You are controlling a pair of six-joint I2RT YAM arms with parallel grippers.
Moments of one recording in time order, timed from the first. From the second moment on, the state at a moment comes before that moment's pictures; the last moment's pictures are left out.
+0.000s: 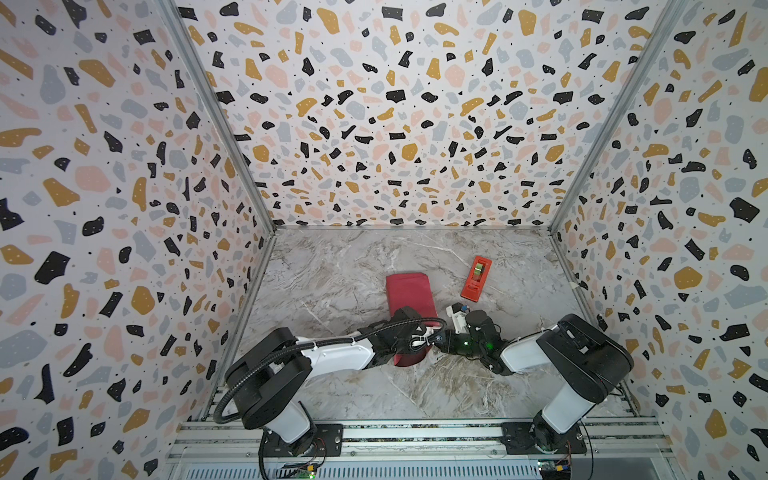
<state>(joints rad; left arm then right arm) -0.91 1.57 0.75 0.04 -0.21 0.84 0.65 1.67 0.41 0.65 -0.42 0.80</state>
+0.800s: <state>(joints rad) -0.91 1.57 0.75 0.04 -0.22 0.84 0.70 1.68 0.39 0.68 -0.29 0.86</state>
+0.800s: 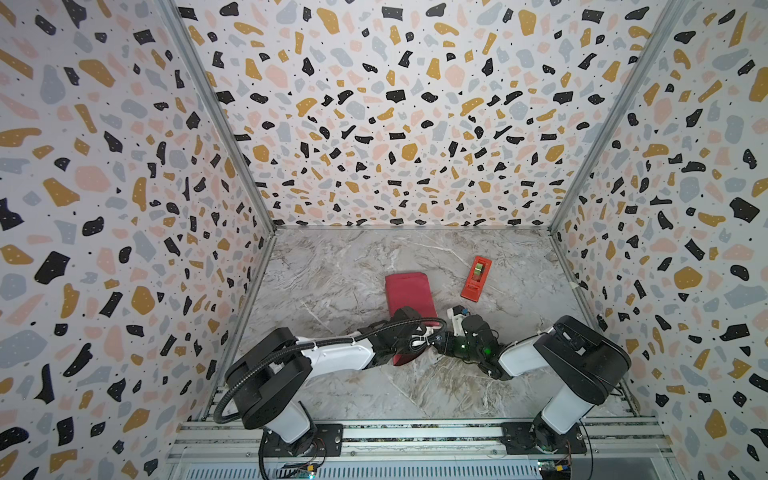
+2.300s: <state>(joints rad) -0.91 1.57 0.75 0.03 -0.23 0.80 0.75 1.68 0.34 0.76 -0.26 0.90</state>
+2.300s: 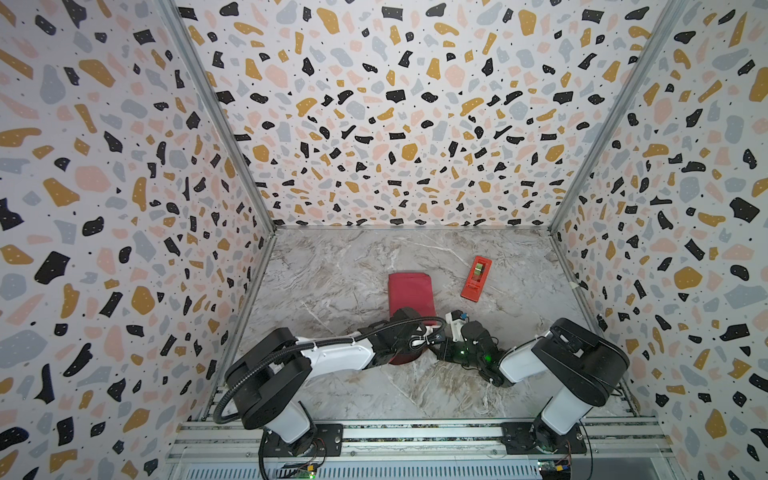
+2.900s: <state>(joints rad) -0.91 1.57 0.75 0.03 -0.24 0.80 0.79 1.68 0.30 0.85 -0.21 0.98</state>
